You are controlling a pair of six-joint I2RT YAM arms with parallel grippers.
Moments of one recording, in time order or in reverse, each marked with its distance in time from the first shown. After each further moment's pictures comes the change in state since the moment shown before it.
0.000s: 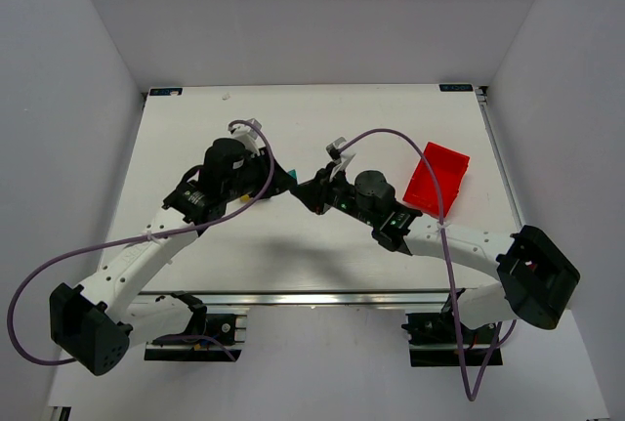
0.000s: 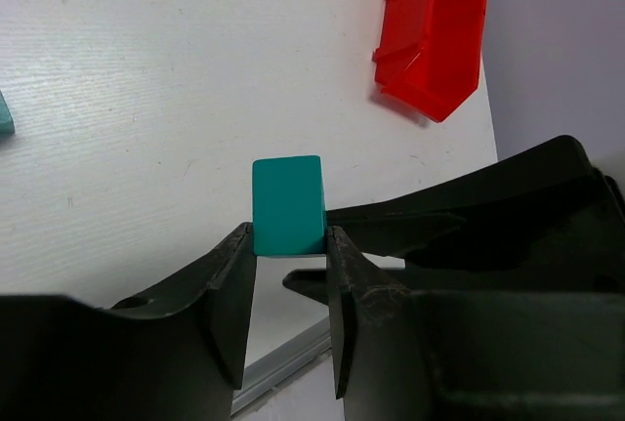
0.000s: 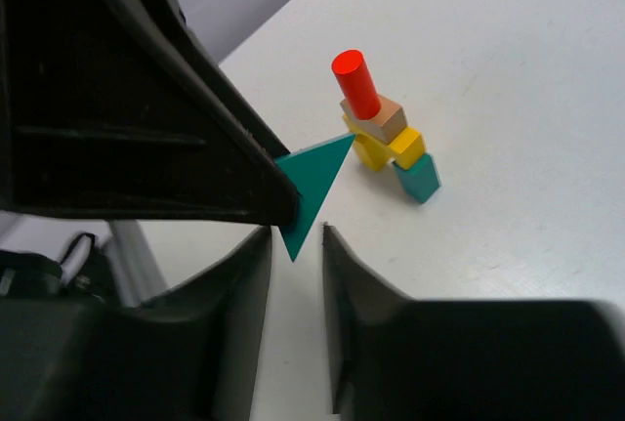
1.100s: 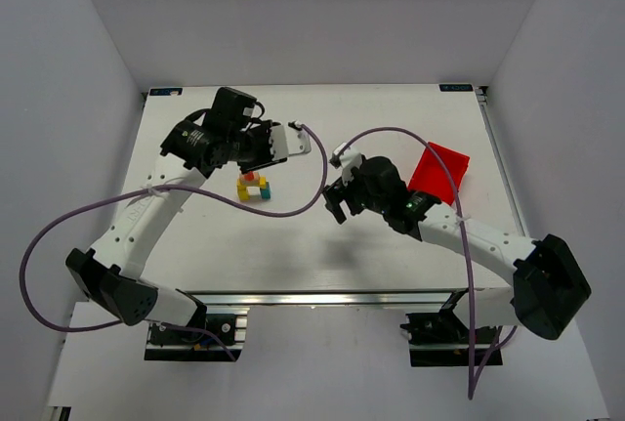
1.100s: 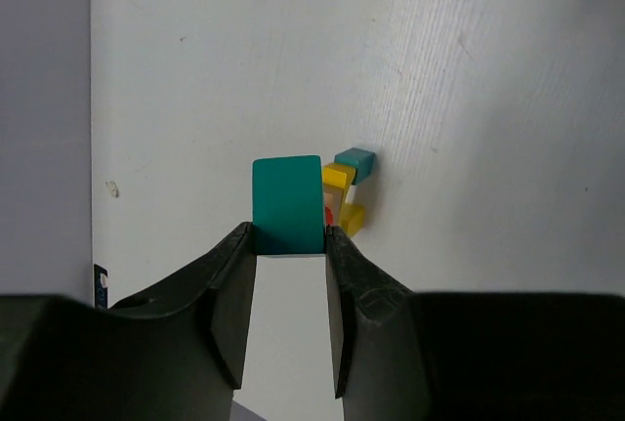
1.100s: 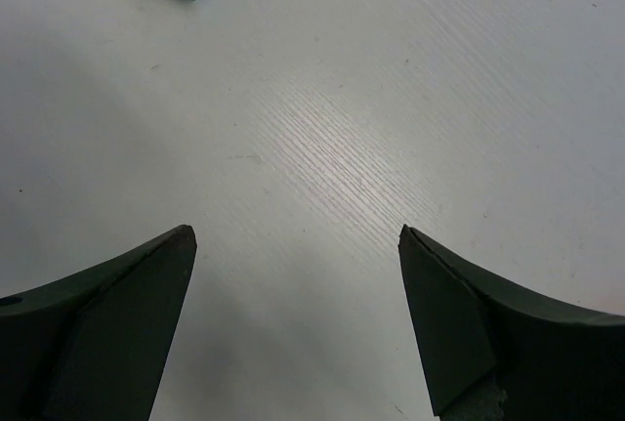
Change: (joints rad) left arm 0.025 0.298 0.644 -0.643 0.038 1.587; right arm -0.137 -0.084 0.056 -0.597 0.074 -0.471
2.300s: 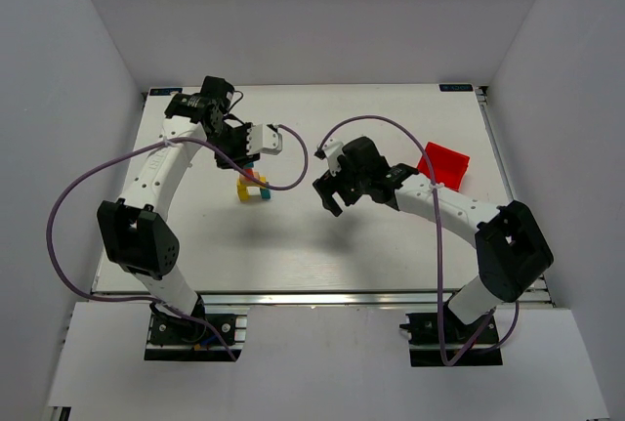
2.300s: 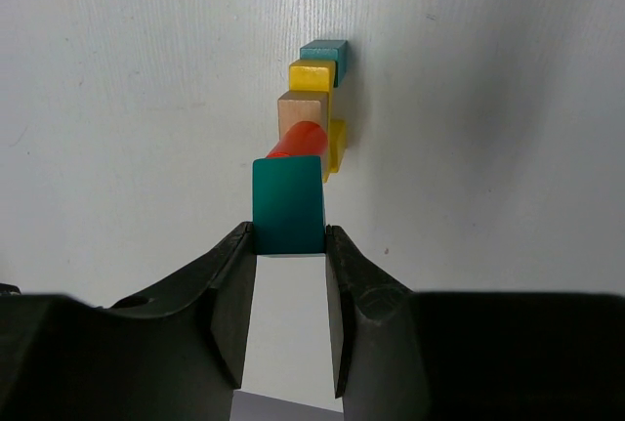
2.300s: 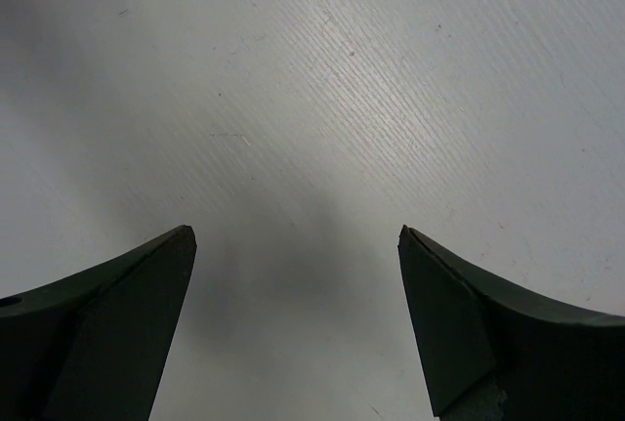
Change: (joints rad) left arm 0.276 0.275 0.083 -0.246 0.149 0.383; right arm -0.070 0.275 0.276 -0.248 -0.119 -0.086
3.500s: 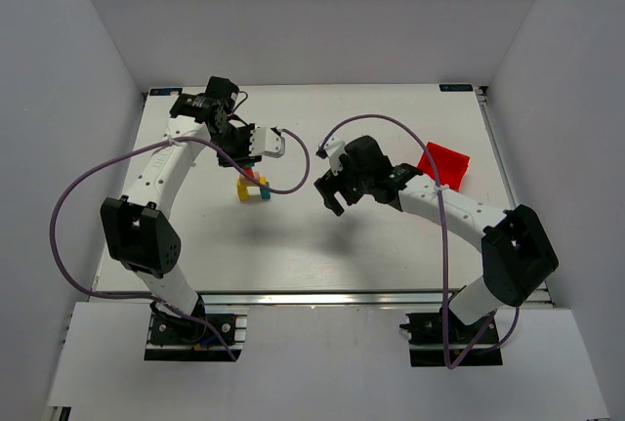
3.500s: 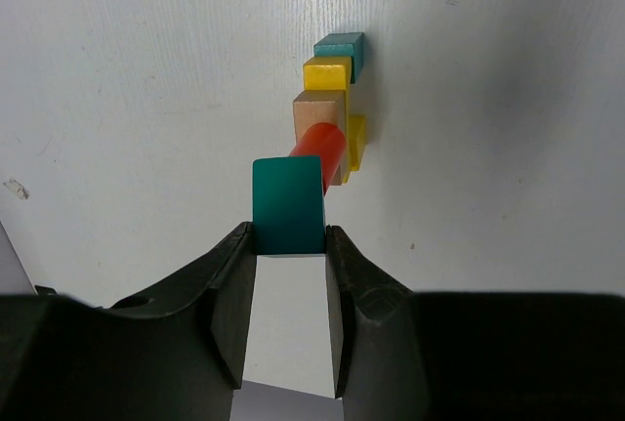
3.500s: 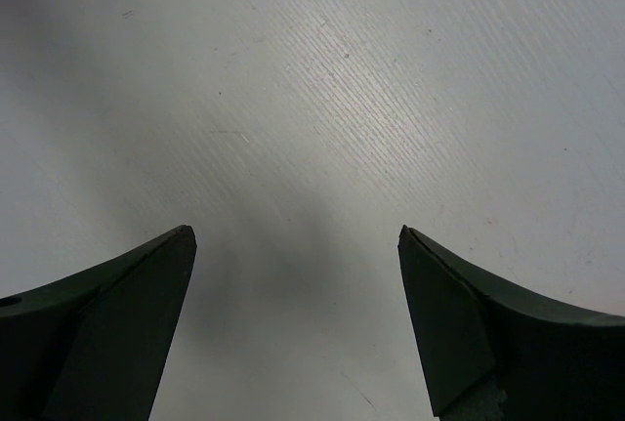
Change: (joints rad) left arm -0.021 0.016 -0.001 0.024 -0.038 0.056; right arm 0.000 -0.032 0.000 -0.021 0.005 -0.016
